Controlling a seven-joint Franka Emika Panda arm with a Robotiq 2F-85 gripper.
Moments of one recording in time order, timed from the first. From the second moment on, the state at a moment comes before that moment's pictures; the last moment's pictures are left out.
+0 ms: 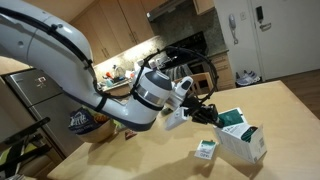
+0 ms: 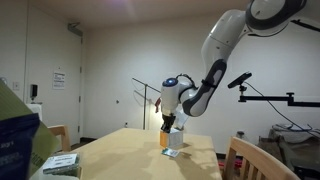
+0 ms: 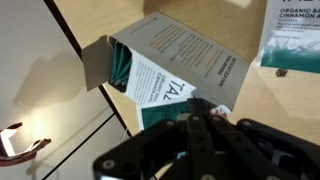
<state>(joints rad) 0.01 0.84 -0.24 -1.64 -0.95 2.74 0.73</state>
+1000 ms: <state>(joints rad) 0.02 0.85 -0.24 -1.62 -0.91 2.74 0.68</state>
